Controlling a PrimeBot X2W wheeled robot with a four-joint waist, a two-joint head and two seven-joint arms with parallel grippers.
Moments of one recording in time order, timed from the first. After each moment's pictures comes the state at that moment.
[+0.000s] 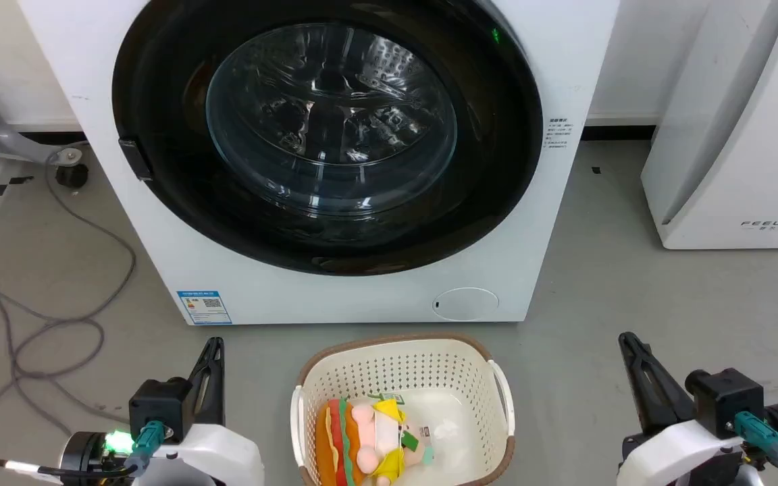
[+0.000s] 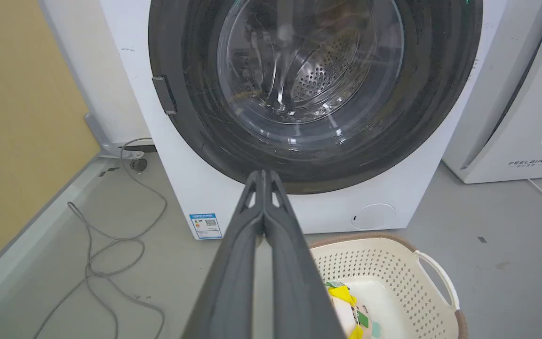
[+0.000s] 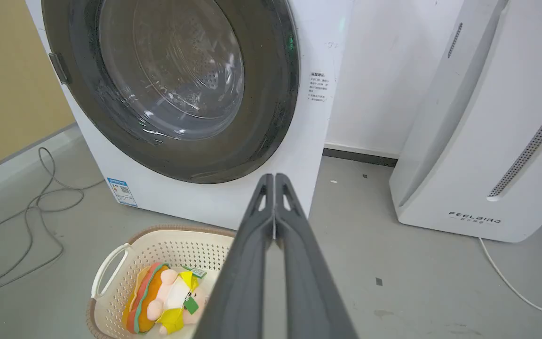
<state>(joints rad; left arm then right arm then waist) 0.02 0.05 0.00 0.00 0.00 0.00 0.00 0.01 -0.05 0.00 0.00 0.01 0.13 0.00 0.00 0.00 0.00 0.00</state>
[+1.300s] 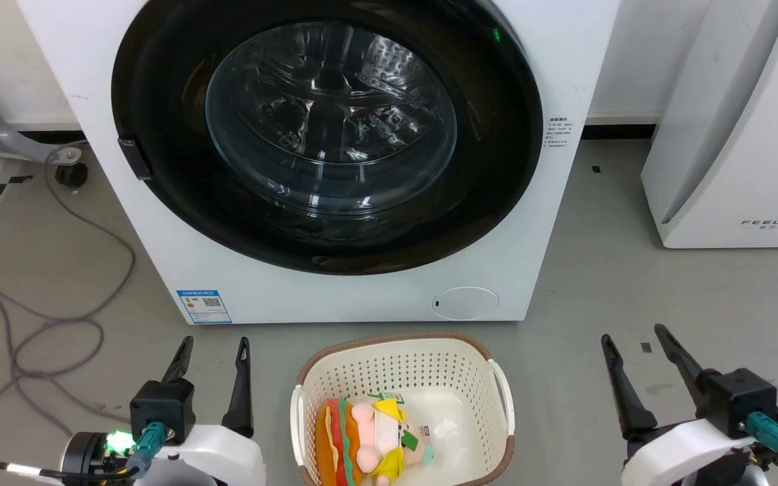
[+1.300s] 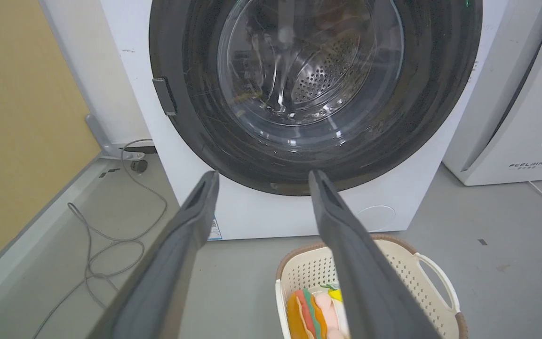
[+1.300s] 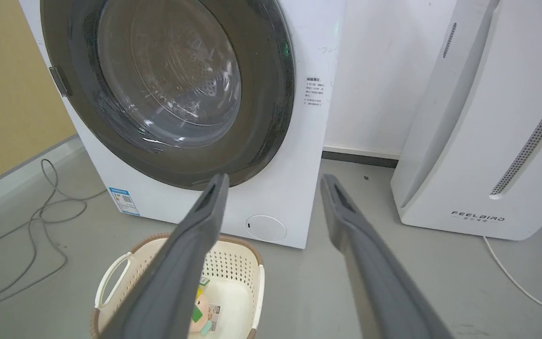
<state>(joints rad) 0.02 0.05 0.00 0.00 0.00 0.01 -0.01 0.01 -0.05 -0.01 -0.01 0.04 0.13 -0.01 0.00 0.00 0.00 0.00</state>
